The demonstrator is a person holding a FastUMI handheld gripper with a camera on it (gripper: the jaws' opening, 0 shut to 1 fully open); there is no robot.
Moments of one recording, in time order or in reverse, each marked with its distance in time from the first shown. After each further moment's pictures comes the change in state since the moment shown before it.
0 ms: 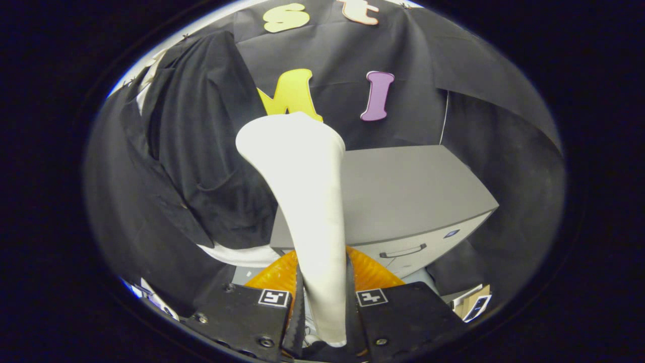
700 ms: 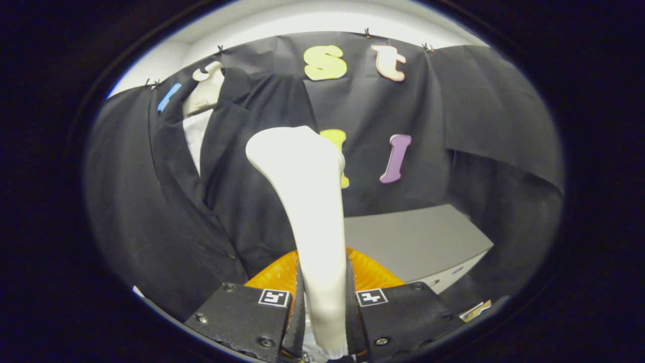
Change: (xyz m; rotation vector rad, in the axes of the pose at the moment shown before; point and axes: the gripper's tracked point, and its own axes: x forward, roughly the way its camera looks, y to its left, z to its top) arm -0.055 0.129 0.111 -0.106 -0.361 -0.018
